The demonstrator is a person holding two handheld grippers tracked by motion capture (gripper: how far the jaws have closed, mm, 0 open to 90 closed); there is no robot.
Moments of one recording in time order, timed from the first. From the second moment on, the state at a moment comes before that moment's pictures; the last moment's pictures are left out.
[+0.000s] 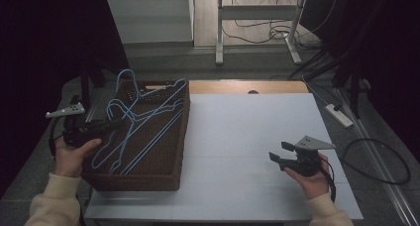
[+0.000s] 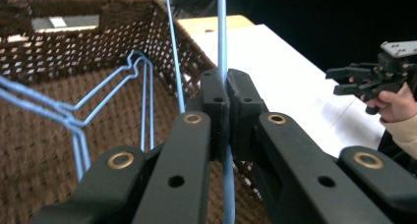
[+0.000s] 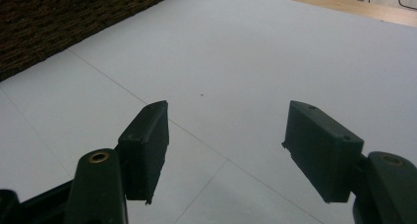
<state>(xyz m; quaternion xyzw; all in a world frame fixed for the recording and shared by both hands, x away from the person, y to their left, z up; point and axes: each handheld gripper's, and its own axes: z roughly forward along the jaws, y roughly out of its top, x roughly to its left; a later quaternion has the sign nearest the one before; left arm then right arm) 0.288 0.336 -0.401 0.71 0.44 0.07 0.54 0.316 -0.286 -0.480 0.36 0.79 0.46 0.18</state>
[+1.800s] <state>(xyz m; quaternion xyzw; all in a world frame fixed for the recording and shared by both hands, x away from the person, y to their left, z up) 0.315 0.300 -0.434 0.76 0.53 0.15 0.33 0.314 -0.278 -0.480 0.35 0.80 0.44 0.19</state>
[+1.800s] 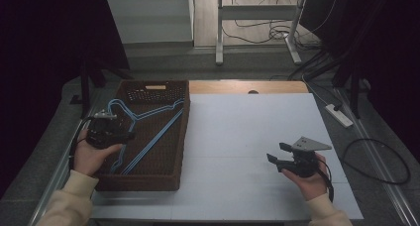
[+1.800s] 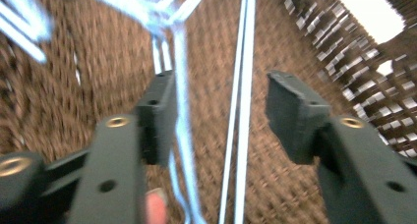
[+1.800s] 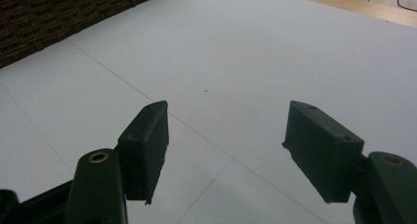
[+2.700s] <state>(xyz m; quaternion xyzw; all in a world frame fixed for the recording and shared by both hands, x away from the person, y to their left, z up) 0.258 0.253 -0.408 0.76 0.42 0.13 0.47 0.314 -0.280 -0.479 0.35 0.80 0.44 0.19</state>
